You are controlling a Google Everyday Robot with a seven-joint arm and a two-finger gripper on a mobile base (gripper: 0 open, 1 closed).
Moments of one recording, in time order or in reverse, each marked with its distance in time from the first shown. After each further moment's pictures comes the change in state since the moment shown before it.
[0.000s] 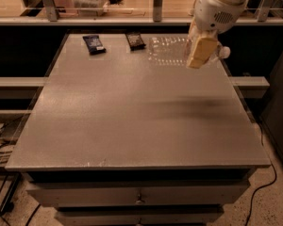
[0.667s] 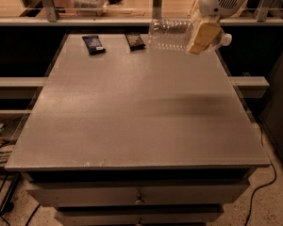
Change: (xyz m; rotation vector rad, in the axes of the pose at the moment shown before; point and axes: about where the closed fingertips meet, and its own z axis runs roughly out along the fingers) arm -0.009 -0.024 -0.026 0.097 -0.046 0.005
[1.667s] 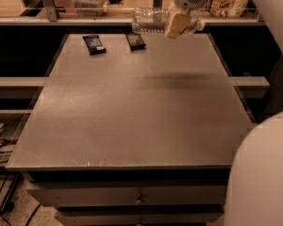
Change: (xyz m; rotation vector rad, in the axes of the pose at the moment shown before) arm -0.031 -0.089 0.044 0.143 -0.015 -0.028
